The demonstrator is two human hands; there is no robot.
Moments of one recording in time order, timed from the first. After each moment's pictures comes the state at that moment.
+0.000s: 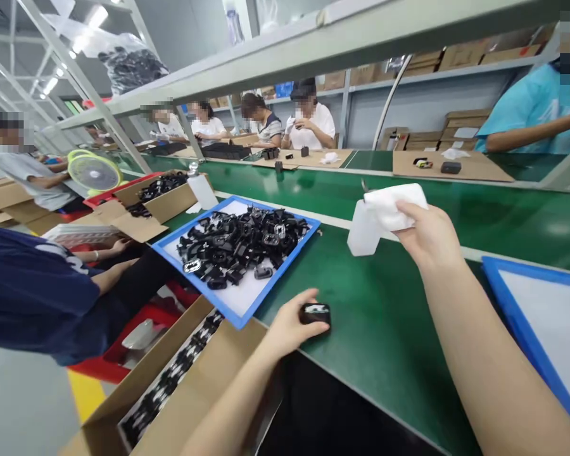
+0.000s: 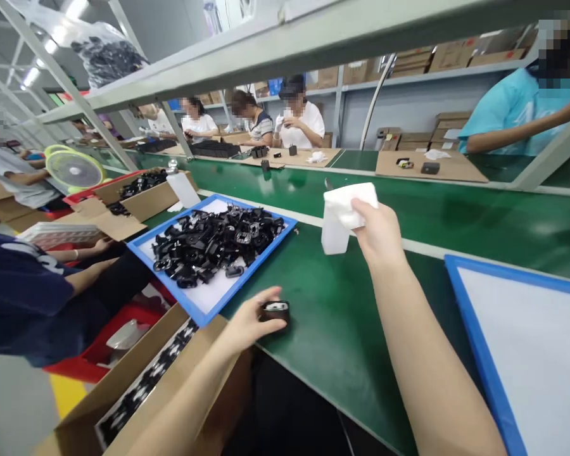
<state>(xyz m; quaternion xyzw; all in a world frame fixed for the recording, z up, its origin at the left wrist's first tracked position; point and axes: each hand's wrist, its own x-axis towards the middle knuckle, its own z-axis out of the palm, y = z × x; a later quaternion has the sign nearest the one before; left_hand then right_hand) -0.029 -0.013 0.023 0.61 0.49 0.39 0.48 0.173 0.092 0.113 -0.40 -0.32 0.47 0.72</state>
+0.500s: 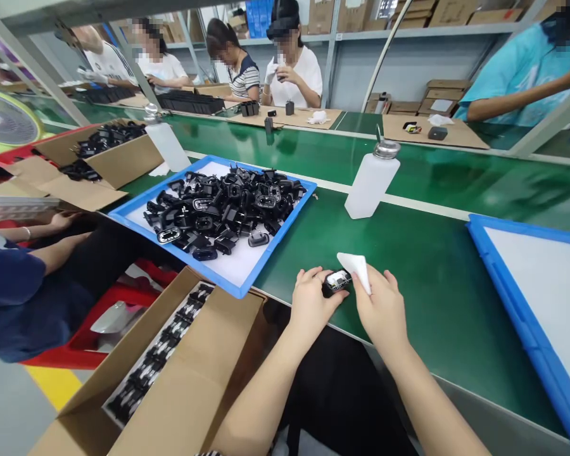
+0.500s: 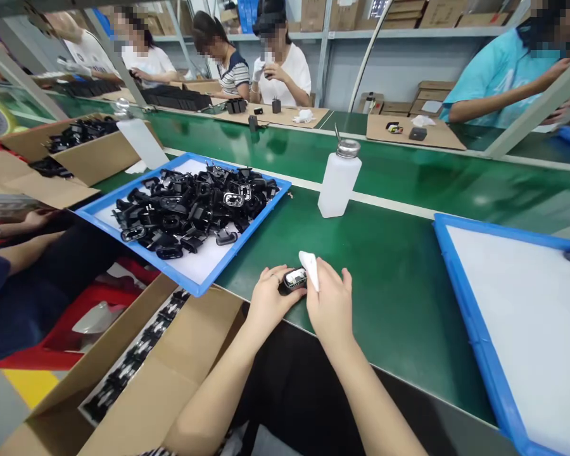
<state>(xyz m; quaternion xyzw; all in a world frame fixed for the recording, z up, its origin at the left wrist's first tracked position) 0.000 -0.024 -0.007 0.69 0.57 0.33 0.29 0.110 -0.040 0.009 -0.63 -0.67 0.04 0.39</state>
